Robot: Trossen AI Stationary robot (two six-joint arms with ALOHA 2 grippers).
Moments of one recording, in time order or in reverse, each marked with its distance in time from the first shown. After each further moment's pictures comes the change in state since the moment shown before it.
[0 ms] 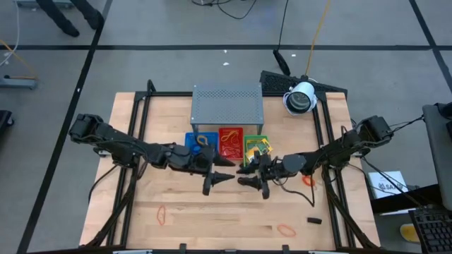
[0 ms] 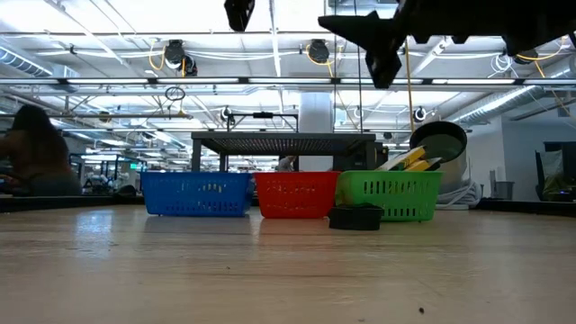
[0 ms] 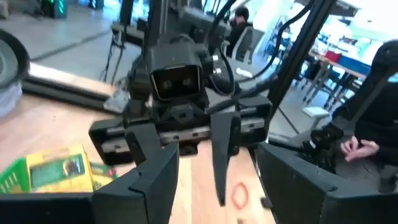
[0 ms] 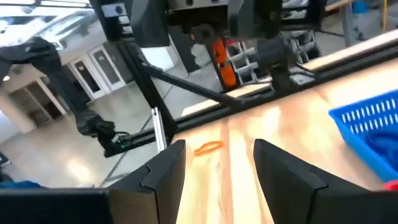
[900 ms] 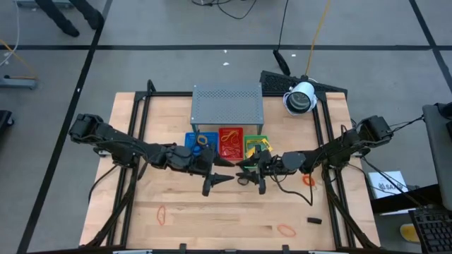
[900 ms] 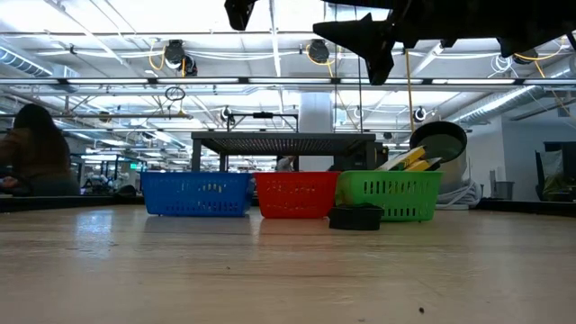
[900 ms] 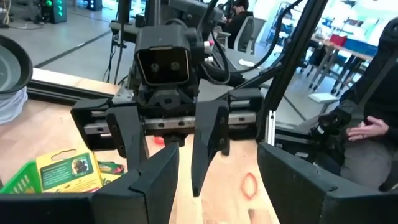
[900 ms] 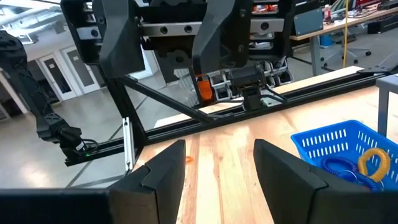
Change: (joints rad) left arm -0.002 0.000 0.000 -0.026 0.000 0.068; right arm -0.029 0.001 0.001 0.011 0.072 -0.121
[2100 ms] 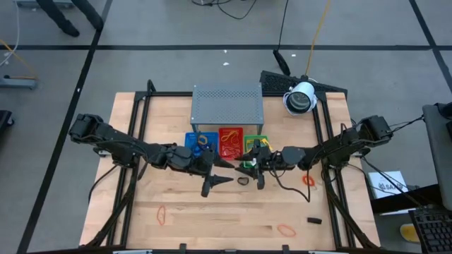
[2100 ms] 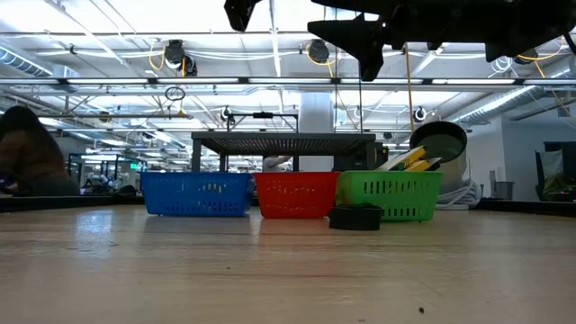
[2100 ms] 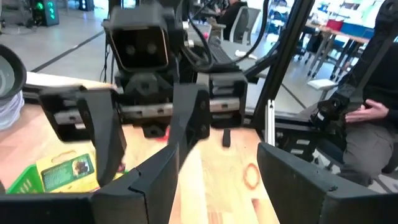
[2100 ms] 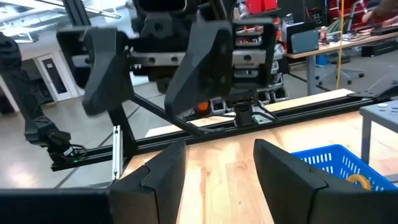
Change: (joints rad) left arm 0.000 0.000 -0.001 -0.025 0.027 0.057; right arm -0.058 0.000 0.000 0.047 -0.056 -0.080
